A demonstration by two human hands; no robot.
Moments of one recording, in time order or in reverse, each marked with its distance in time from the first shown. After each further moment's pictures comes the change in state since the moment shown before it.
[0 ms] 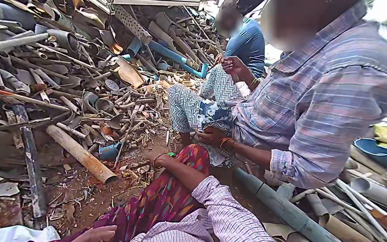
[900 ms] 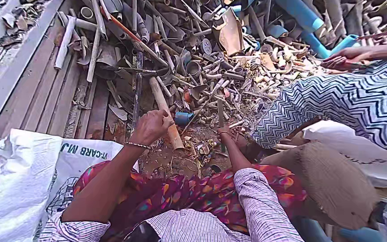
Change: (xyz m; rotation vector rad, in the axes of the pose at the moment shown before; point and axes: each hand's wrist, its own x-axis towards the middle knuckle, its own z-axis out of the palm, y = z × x) left_hand 0.125 -0.048 -0.163 0.708 0.585 -0.760; right_hand 0.205 0.055 0.011 0.918 0.368 0.486
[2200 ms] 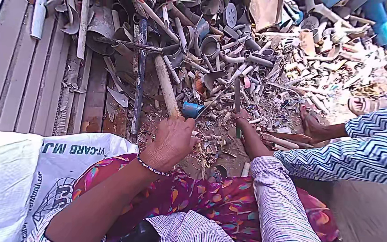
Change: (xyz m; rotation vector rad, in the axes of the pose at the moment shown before) left_hand 0.013 0.045 0.006 0.214 -0.260 0.072; right_hand 0.106 -0.021 -0.002 -0.148 -0.004 -0.184
